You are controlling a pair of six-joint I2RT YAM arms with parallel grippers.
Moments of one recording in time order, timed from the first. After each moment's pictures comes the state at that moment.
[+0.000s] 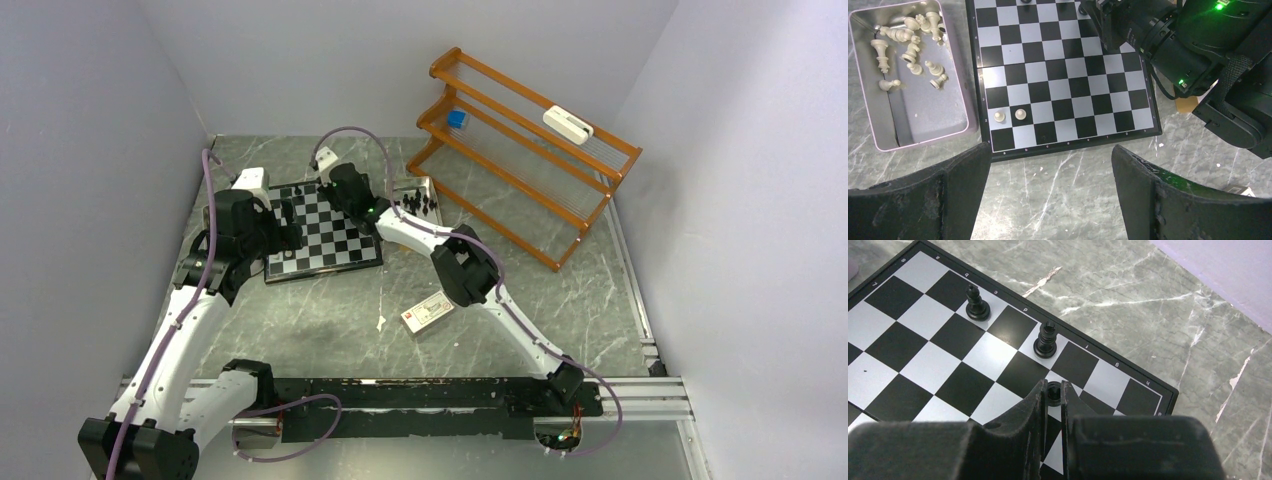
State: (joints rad) left arm -0.16 0.92 0.88 -0.53 -0.10 -0.22; right arm 0.84 2.70 2.29 0.06 0.17 -0.12
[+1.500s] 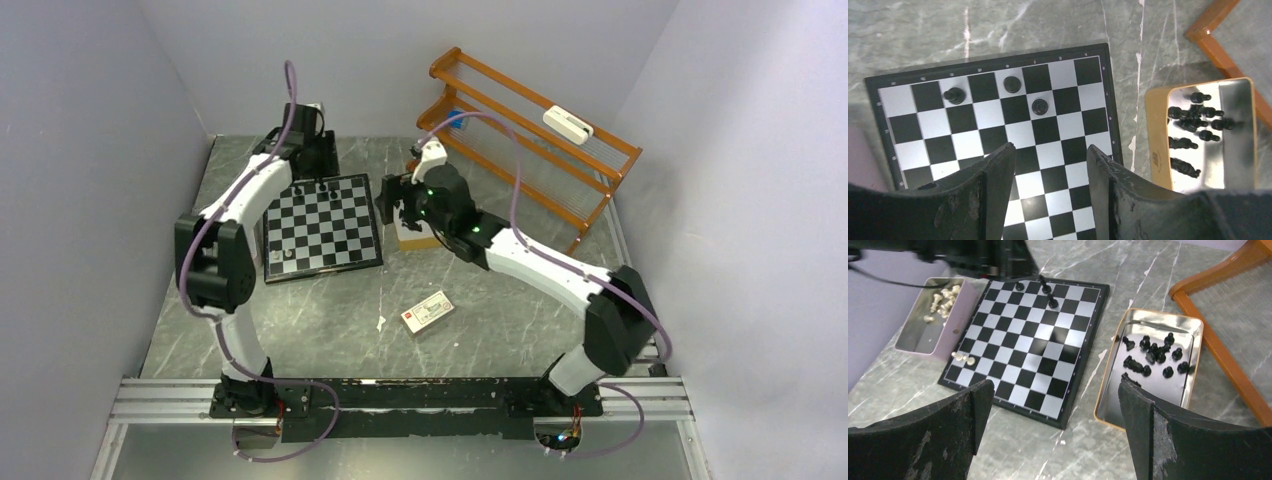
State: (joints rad) left arm -0.22 1.85 1.60 -0.50 -0.07 -0.28; right arm 0.79 1.59 1.23 0.06 0.18 0.29
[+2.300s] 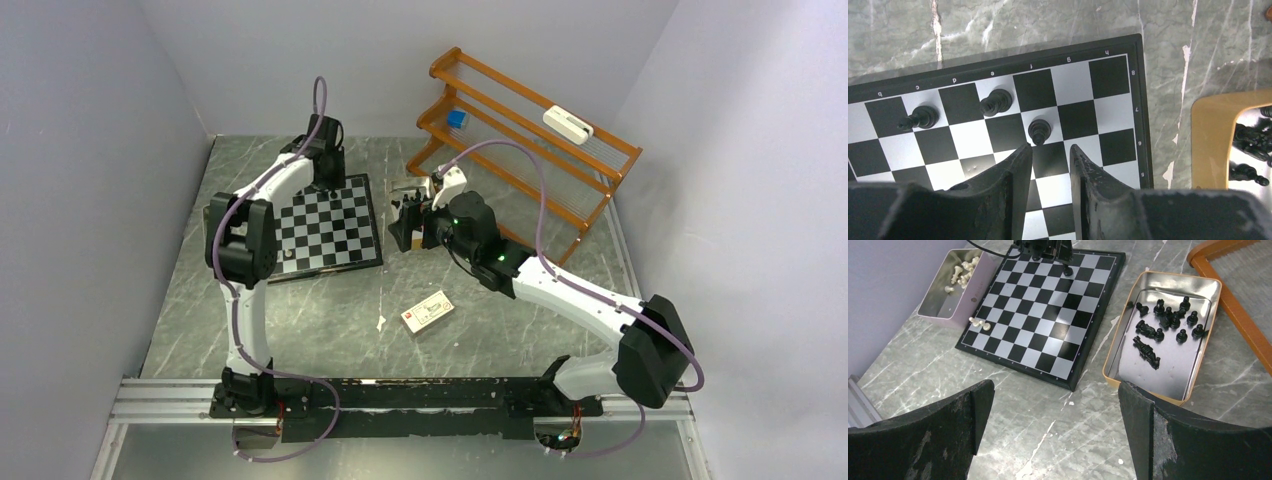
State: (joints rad) left arm -0.26 2.12 1.72 -0.50 -0.13 -0.23; right arm 0.79 1.33 0.94 0.11 0.09 0.33
